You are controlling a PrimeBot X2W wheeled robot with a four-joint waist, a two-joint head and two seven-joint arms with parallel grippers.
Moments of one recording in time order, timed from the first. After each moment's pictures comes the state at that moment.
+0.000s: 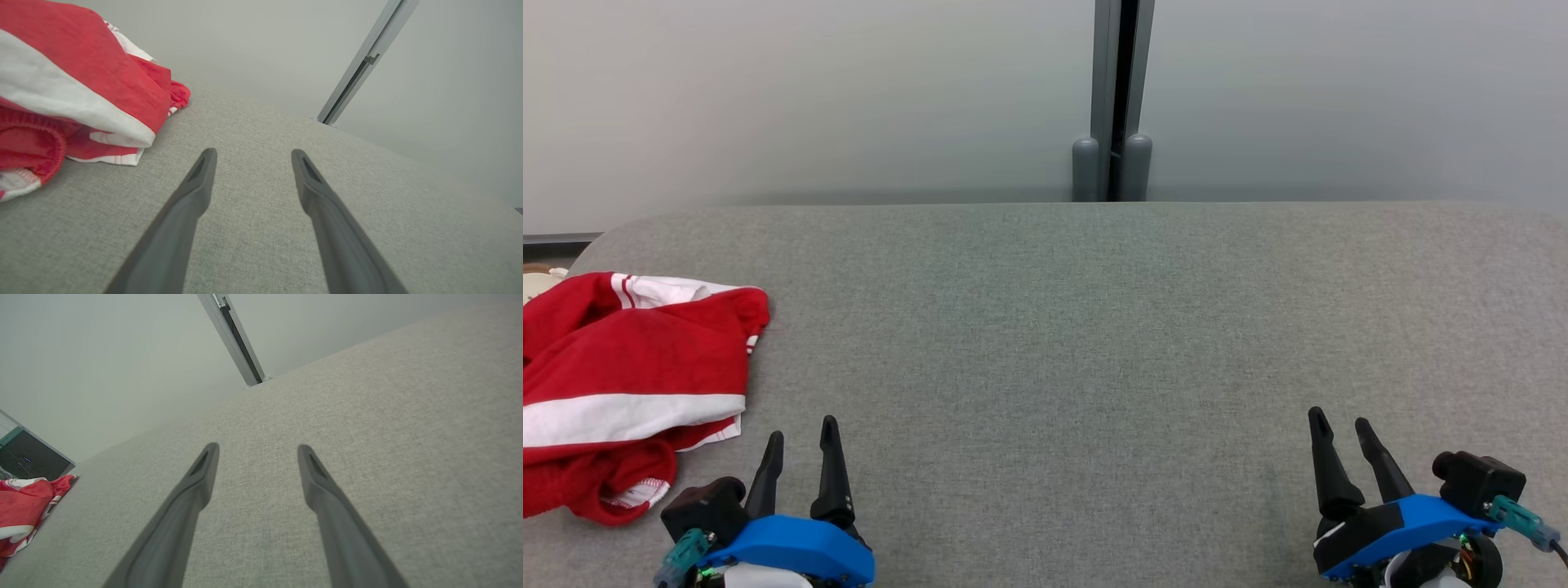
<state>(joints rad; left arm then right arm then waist) -0.07 0.07 -0.06 0.38 -0.46 -0.04 -0.16 -0.13 -0.05 -0.01 0.44 0.48 0.13 -0.16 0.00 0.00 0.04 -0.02</state>
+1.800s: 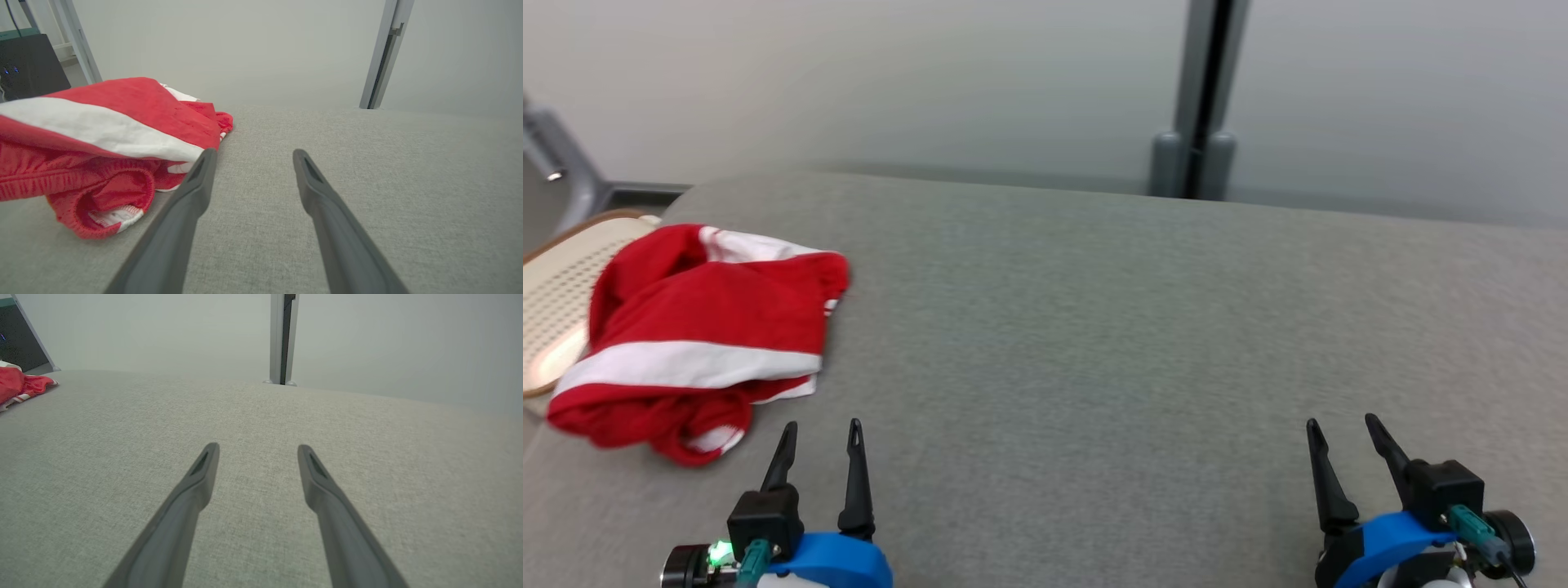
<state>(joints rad) -0.06 0.05 -0.08 0.40 -0.09 0.01 -0.26 -0.13 -0.05 -0.06 0.47 0.02 0.13 -0.26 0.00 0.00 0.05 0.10</state>
